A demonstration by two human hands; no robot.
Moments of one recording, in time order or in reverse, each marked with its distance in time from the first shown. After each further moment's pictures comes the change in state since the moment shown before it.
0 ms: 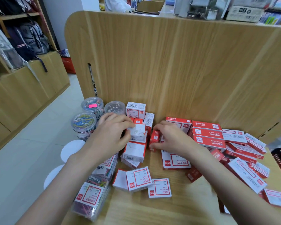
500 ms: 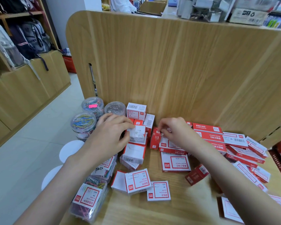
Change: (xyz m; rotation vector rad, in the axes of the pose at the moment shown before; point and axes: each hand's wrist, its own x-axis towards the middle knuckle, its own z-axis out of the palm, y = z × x) left_hand 0.000 0.000 -0.001 0.009 -0.002 0.000; right_hand 0.006 0.010 -0.018 0.017 0.133 -0.031
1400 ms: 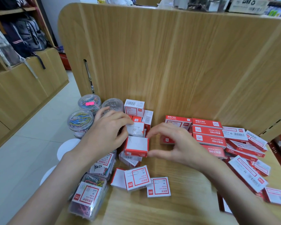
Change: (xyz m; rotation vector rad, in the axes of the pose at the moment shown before) left_hand 0.003 -0.004 -0.001 0.039 0.012 0.057; right_hand -0.042 -0.015 0.003 0.301 0.019 -0.273
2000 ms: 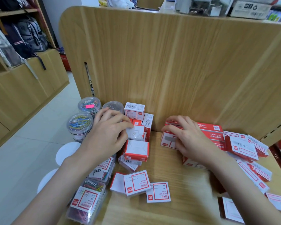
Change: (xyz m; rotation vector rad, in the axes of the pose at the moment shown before) left_hand 0.001 0.002 0.002 0.030 0.059 0.009; right_hand -0.004 0.042 -0.012 -0.576 0.071 0.028
